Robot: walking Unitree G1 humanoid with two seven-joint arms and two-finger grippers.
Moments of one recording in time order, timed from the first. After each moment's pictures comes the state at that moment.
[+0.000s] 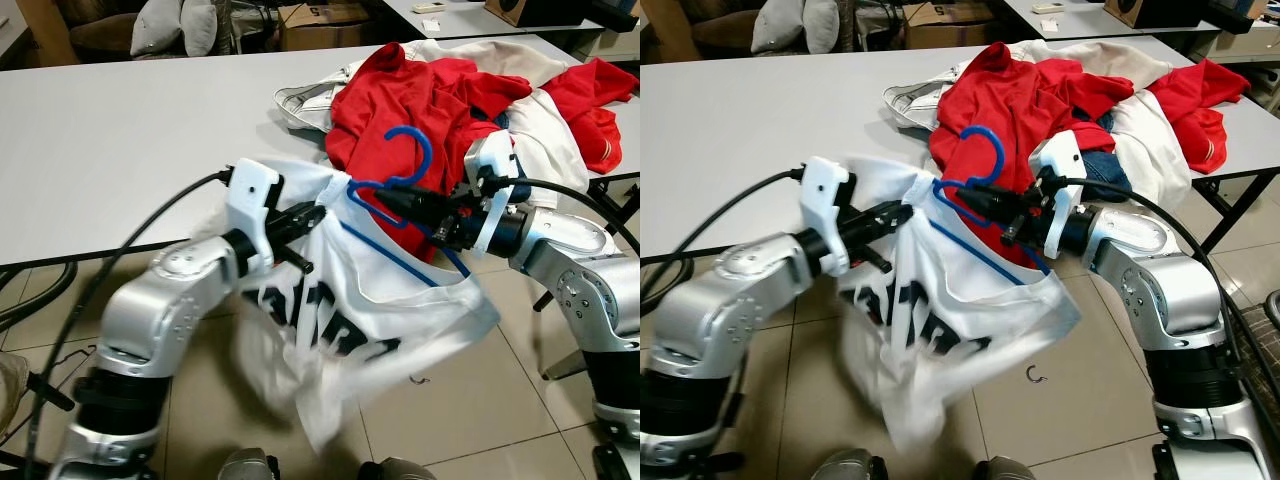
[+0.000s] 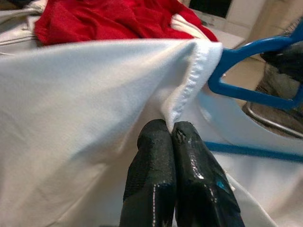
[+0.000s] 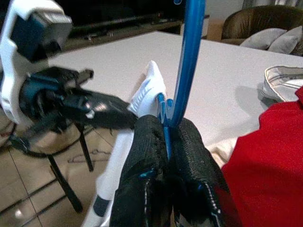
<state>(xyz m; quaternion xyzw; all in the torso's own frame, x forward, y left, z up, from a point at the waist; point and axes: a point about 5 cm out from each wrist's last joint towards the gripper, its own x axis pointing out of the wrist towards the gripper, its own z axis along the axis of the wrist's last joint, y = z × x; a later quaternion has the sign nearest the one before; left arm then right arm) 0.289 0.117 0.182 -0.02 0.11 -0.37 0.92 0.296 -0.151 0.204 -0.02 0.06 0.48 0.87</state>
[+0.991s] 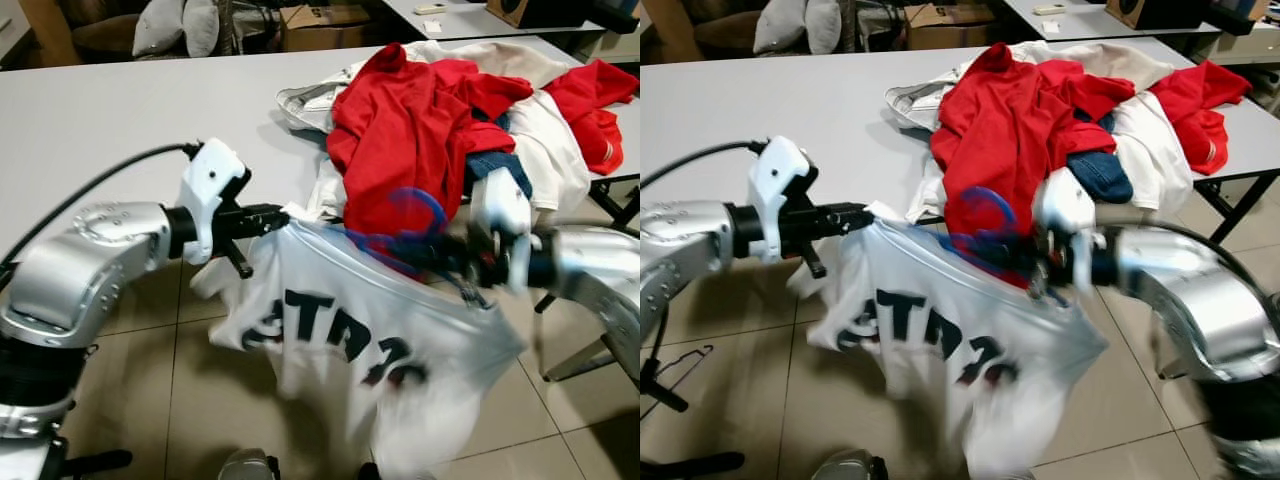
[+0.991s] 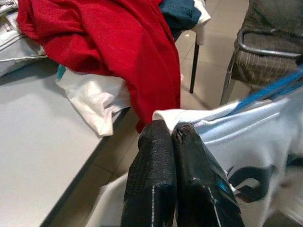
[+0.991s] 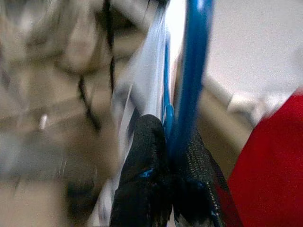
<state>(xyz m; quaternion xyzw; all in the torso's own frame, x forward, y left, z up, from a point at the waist) 0.289 0.166 0.216 0.13 0.15 -0.44 0.88 0.258 -0.174 0.191 -0.16 0.14 0.57 0.79</state>
